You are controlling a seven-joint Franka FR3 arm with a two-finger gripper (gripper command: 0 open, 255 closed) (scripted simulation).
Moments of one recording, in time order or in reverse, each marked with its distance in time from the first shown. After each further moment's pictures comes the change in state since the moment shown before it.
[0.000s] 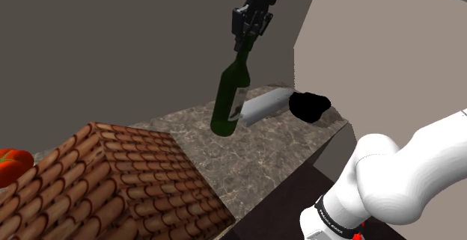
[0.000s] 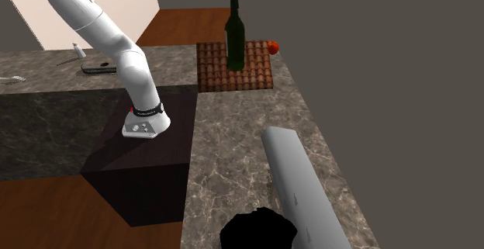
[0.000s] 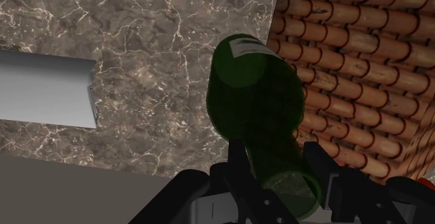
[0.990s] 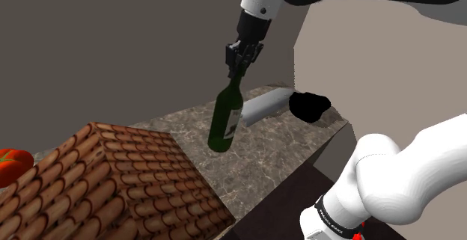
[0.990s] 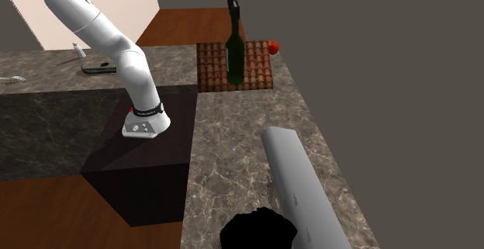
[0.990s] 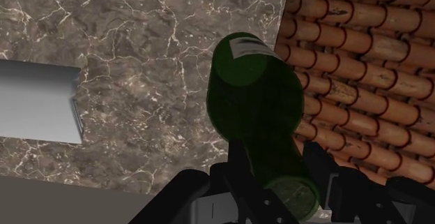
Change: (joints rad) arm 0.000 -0.041 -0.001 -0.241 -0.001 0.200 0.002
